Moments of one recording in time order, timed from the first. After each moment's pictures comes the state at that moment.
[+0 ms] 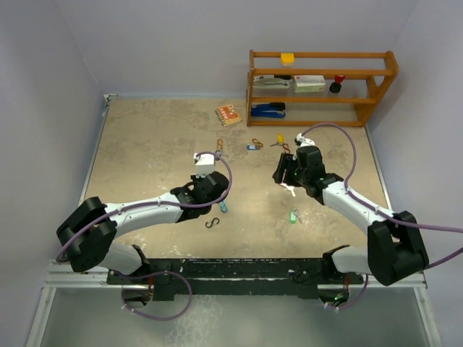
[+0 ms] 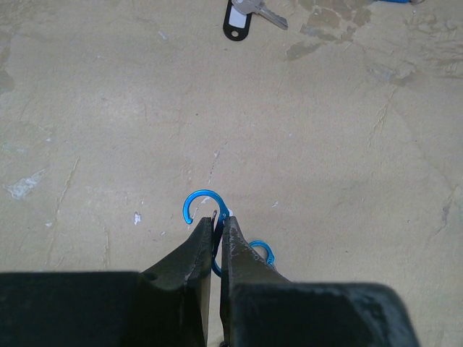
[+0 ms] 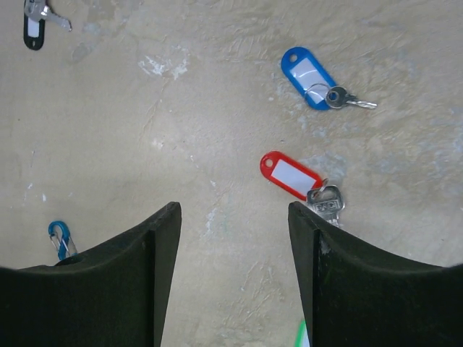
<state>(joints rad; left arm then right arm) -0.92 1.42 0.77 -0.15 -0.70 -0.72 0.36 1.31 0.68 -0.10 0.00 0.45</state>
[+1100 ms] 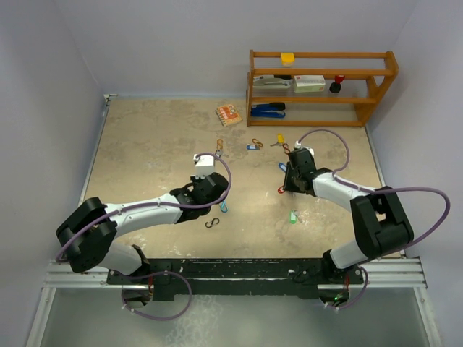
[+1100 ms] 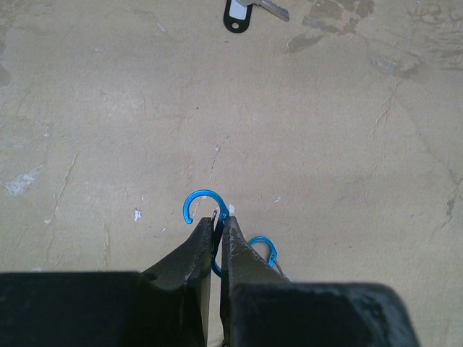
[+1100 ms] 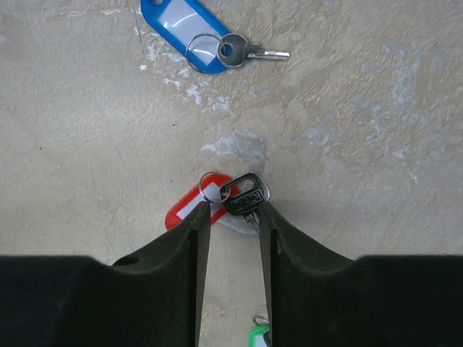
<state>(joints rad) -0.92 1.42 0.75 -0.14 -0.69 -0.72 0.36 1.50 0.74 -0.23 0.19 0.47</state>
